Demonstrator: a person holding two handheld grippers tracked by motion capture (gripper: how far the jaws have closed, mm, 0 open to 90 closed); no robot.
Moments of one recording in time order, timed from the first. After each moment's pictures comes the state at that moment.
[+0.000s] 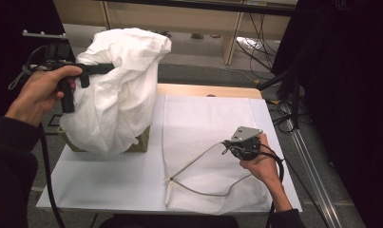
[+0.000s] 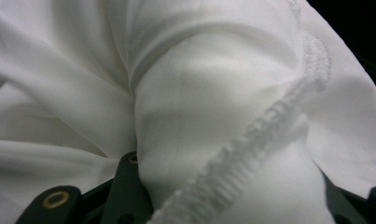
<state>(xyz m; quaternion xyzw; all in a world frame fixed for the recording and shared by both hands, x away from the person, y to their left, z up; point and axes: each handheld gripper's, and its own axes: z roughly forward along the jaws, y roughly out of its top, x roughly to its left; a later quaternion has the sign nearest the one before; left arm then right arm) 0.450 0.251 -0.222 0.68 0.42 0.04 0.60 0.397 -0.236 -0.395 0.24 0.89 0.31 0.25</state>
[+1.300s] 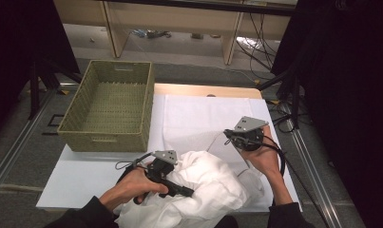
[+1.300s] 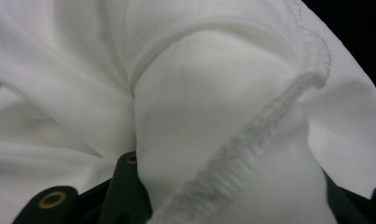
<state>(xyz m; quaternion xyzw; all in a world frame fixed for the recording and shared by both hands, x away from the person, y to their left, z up) 0.343 0.044 -0.422 0.85 0.20 -0.13 0.46 0.410 -0.237 -0.373 0.24 0.87 0.35 0.27</state>
